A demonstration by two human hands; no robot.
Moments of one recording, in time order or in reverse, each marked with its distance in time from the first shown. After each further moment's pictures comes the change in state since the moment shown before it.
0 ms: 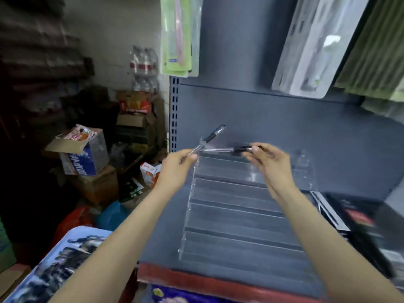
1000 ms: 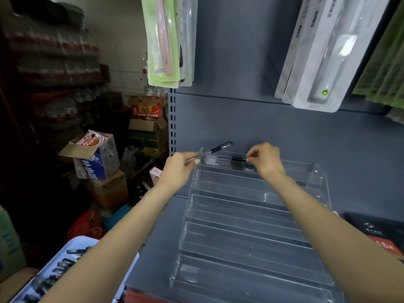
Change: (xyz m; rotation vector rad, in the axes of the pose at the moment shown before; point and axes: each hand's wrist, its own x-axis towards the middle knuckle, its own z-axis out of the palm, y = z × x) left_hand 0.054 0.000 0.018 0.256 -0.020 -0.052; right_hand 0.115 0.031 -0.007 -1.116 -0.143 -0.126
